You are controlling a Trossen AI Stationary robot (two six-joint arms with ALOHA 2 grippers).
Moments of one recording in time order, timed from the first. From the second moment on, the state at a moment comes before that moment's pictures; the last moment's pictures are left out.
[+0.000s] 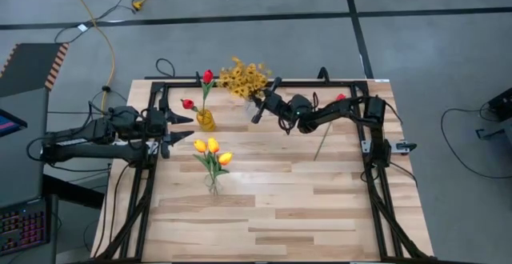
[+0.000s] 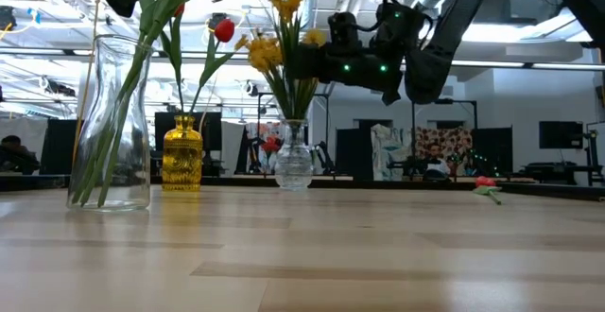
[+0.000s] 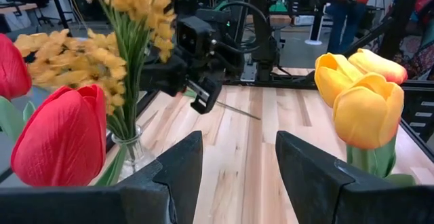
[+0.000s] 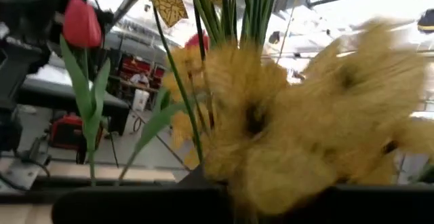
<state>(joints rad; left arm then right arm) 0.11 0.42 0.63 -0.38 -0.07 -0.01 -0.32 2.00 0.96 1.43 0.11 -0.34</state>
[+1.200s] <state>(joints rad) 0.11 0.42 0.63 -0.38 -0.07 -0.01 -0.23 2.00 0.96 1.14 0.50 -0.32</state>
